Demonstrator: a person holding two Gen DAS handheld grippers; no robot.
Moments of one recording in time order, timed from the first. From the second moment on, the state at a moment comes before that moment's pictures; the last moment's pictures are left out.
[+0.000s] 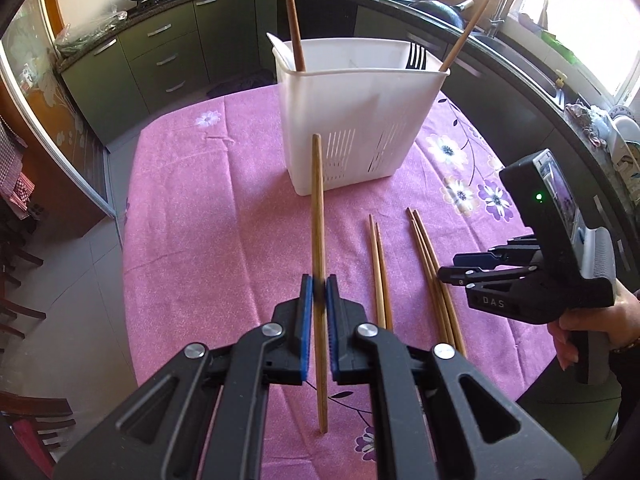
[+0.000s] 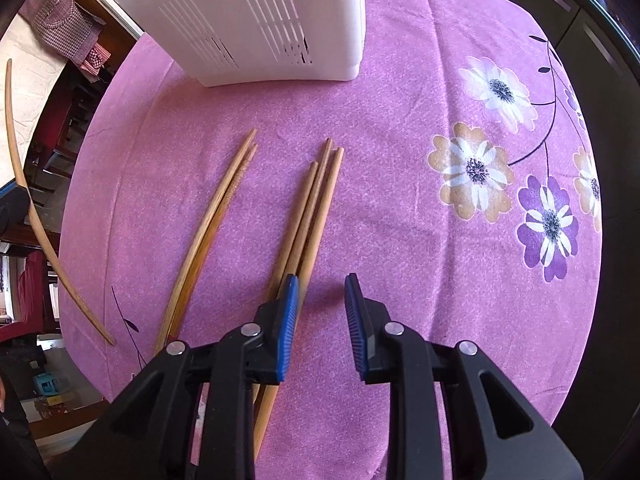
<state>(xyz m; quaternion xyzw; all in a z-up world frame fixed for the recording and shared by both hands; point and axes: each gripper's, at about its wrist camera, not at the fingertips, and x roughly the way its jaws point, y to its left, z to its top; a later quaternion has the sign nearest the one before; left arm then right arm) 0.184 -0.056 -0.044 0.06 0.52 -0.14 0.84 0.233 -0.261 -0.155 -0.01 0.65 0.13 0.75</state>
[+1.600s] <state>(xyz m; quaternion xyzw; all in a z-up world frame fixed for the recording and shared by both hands) 0.143 -0.039 -0.012 0.06 0.47 -0.16 0.86 0.136 -0.295 -0.018 -0.02 0.44 0.18 0.88</state>
